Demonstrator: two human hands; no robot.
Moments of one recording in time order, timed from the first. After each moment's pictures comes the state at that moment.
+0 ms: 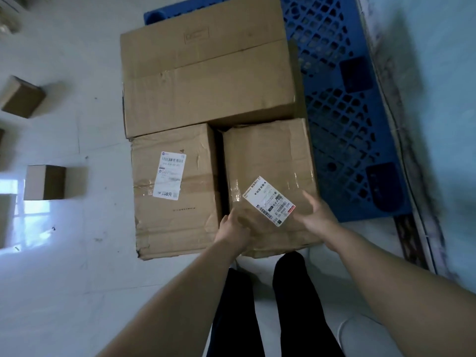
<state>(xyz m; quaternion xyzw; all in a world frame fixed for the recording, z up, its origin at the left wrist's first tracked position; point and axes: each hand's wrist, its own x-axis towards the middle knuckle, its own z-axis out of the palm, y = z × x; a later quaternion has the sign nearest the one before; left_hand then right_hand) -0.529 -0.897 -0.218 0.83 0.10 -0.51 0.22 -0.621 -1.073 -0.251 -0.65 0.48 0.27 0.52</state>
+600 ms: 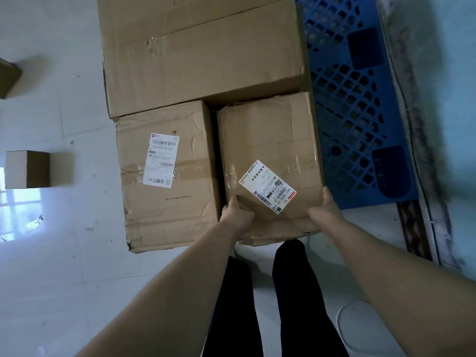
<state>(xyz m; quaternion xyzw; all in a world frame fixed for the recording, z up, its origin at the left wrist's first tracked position) -0.518 -0.898 -0.266 0.80 0.15 -0.53 0.24 -0.631 -1.061 -0.301 -0.56 0.62 0.23 0.50</state>
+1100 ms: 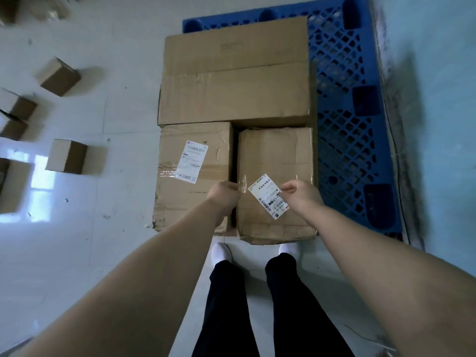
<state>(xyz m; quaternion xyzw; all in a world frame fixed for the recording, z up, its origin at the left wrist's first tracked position) -0.491 -0.888 -0.134 0.81 0.18 -0.44 0.35 -0.575 -1.050 -0.169 -0.75 0.41 0.22 0.46</state>
